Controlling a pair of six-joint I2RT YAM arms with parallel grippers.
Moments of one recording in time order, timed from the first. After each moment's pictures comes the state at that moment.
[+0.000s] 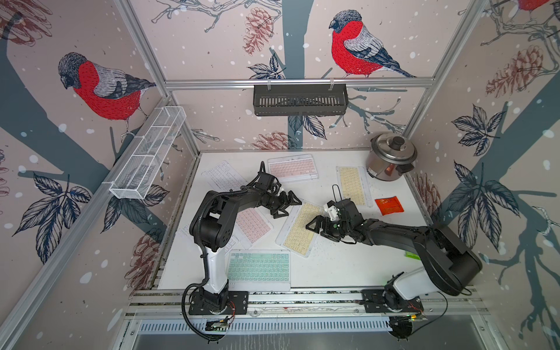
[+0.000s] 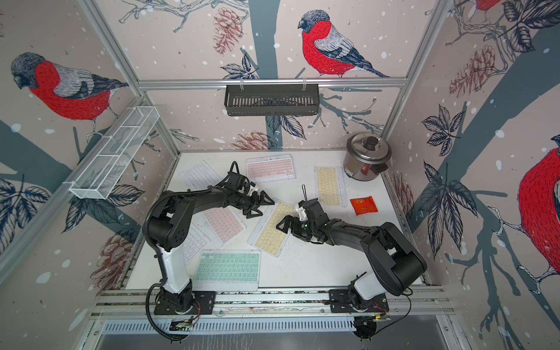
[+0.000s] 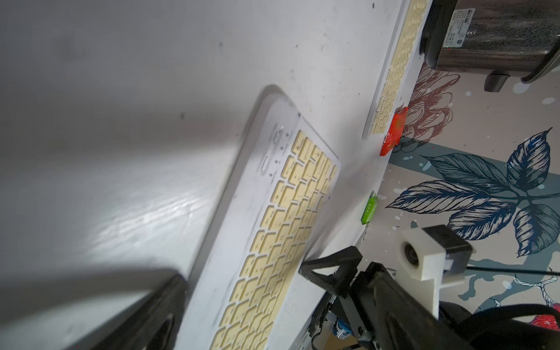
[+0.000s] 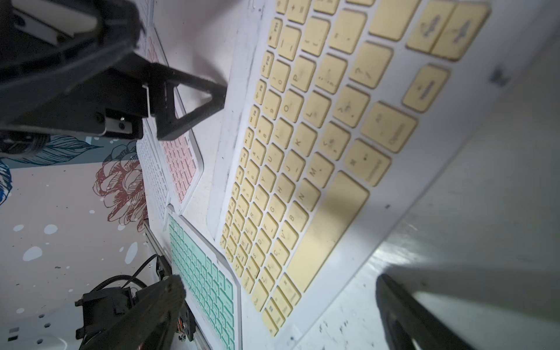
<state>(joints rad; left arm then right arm) -0.40 1.99 1.19 -0.22 0.79 -0.76 0.60 1.50 0.56 0.12 -0.53 0.84</state>
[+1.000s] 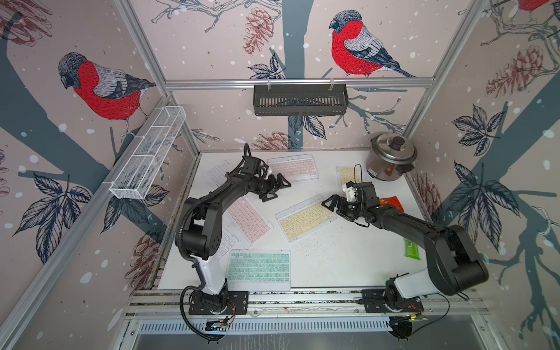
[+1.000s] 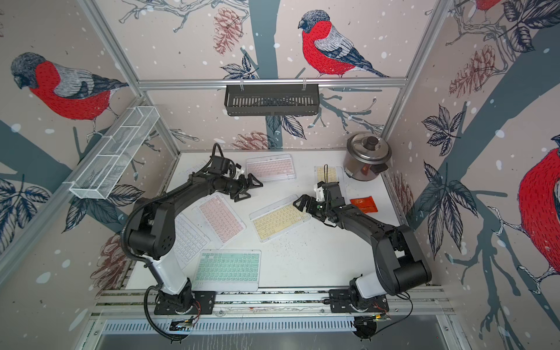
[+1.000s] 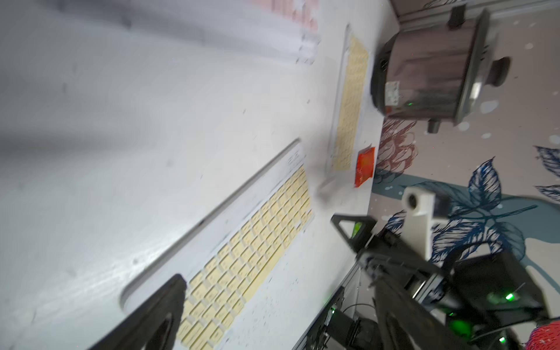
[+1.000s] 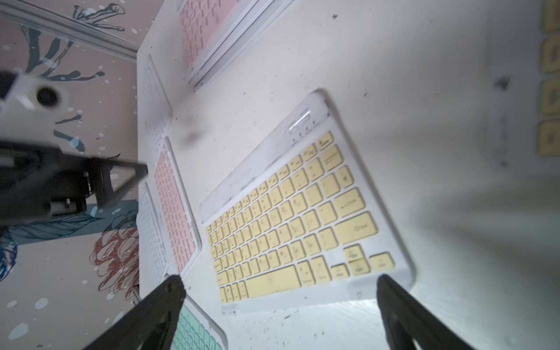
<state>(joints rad) -0.27 1.77 1.18 -0.43 0.74 -0.67 0.31 1.52 0.78 -0.08 -0.49 0.62</state>
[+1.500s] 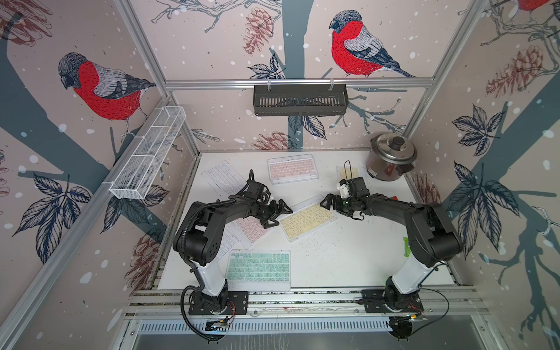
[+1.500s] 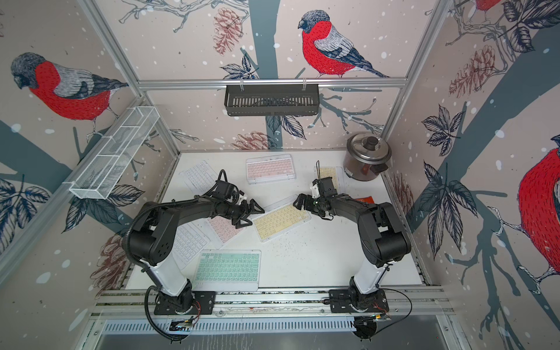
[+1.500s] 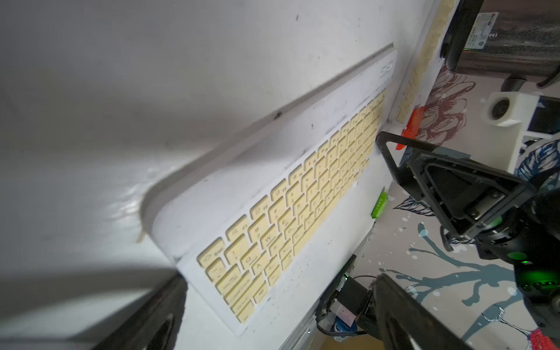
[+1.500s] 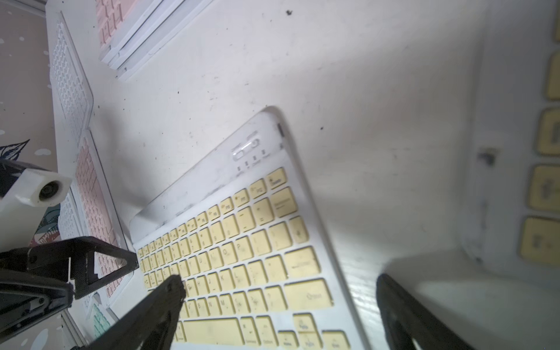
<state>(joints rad) -0.34 1.79 0.93 -0.22 0.77 -0.76 0.33 1.71 0.88 -0.13 -0.44 0.49</state>
